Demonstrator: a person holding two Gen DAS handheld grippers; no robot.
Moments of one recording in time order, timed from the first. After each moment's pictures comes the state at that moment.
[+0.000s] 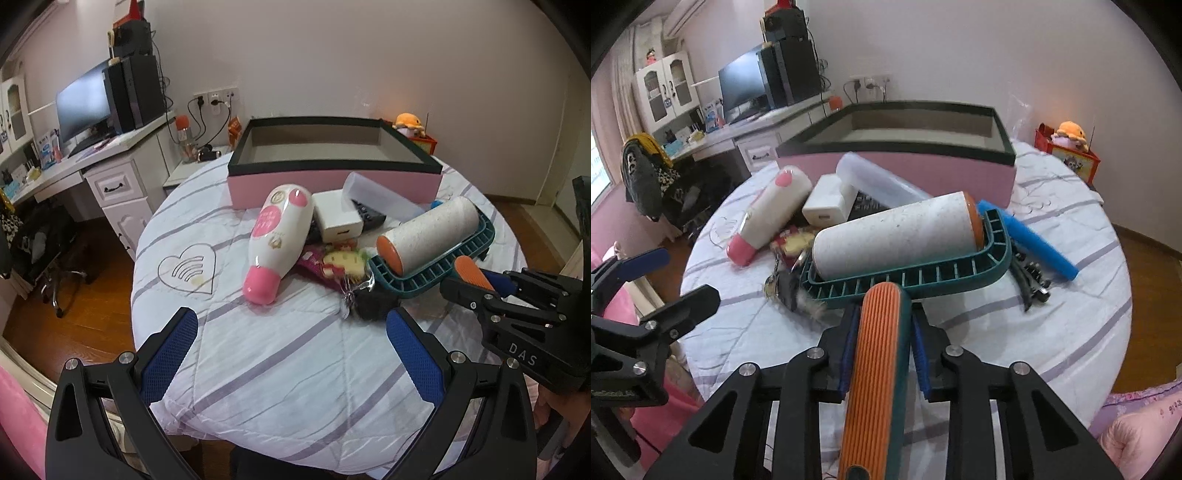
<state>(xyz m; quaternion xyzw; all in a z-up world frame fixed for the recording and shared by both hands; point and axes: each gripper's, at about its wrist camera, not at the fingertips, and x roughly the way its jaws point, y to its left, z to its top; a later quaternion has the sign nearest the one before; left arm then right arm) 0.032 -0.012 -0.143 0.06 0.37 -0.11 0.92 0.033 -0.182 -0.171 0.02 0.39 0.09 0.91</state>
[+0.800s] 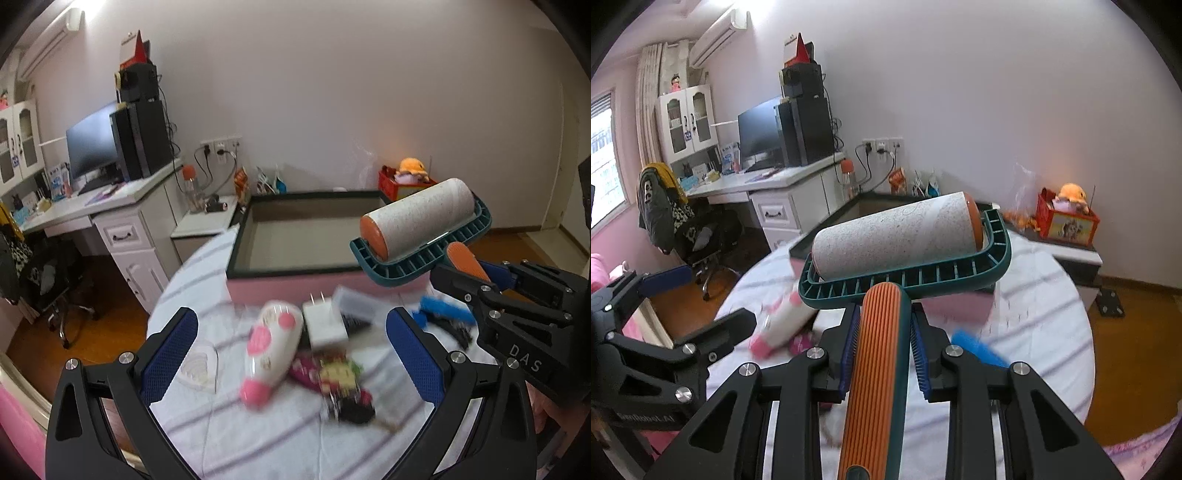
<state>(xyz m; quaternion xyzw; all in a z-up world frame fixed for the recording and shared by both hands) 0.071 -0.037 -0.070 0.06 0.29 -0.09 0.95 0.071 -0.191 -0.090 0.01 0.29 0.12 0.95</state>
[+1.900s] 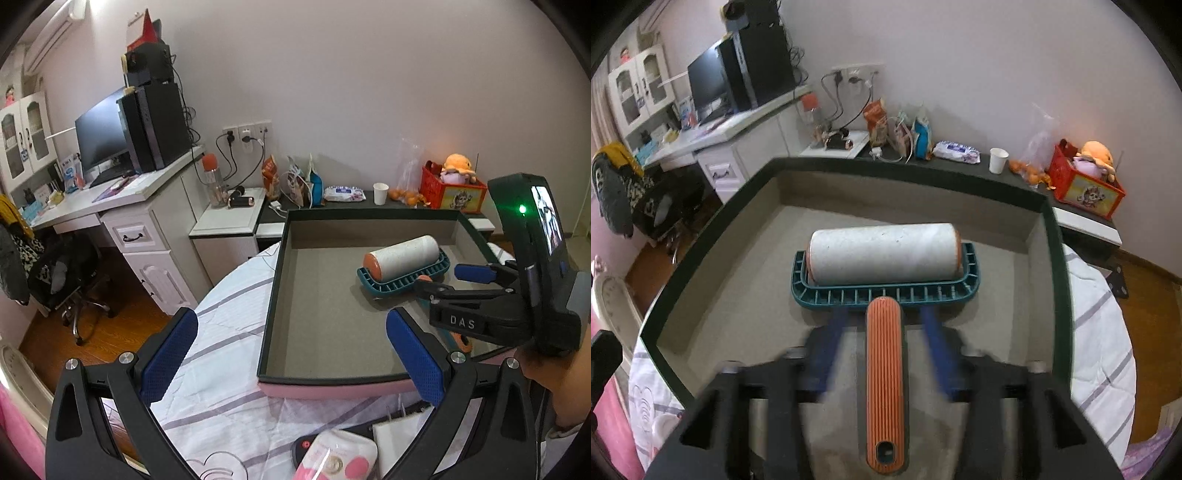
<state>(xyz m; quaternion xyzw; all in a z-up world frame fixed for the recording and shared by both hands) 0.213 -0.026 -0.085 0.06 0.32 -0.04 0.95 0.272 -0.195 -0.148 -0.01 0.43 0.08 0.90</state>
